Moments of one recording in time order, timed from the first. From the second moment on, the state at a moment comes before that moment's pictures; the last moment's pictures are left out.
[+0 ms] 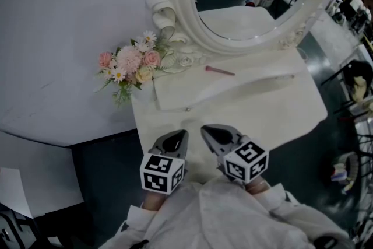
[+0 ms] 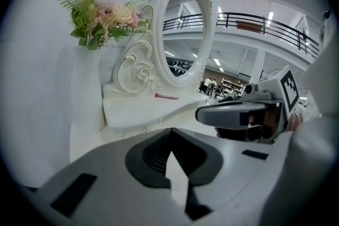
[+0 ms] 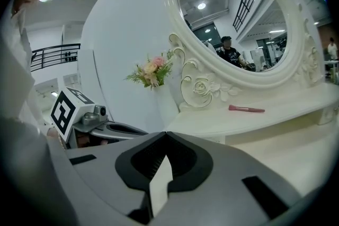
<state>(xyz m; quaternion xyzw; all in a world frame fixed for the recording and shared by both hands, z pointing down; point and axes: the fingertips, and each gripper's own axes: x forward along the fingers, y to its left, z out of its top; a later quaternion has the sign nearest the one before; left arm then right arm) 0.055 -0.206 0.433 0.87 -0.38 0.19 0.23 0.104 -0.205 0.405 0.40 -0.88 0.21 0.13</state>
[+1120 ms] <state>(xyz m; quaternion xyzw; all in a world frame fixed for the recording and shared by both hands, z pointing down) 0.065 -0.196 0.445 0.88 -0.35 0.21 0.25 0.100 -0.198 0.422 0.39 -0.88 0.21 0.16</state>
